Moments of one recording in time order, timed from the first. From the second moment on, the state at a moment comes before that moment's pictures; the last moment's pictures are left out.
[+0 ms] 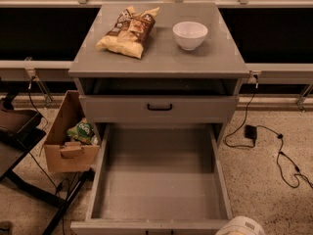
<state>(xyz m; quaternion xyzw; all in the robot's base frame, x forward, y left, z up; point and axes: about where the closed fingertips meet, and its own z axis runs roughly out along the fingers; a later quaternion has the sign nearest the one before) 0.260 -0.120 0.429 -0.53 0.83 0.11 0.10</state>
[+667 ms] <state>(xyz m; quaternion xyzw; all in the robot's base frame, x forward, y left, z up) 0.321 -0.126 0.398 -0.54 0.84 0.06 0.10</state>
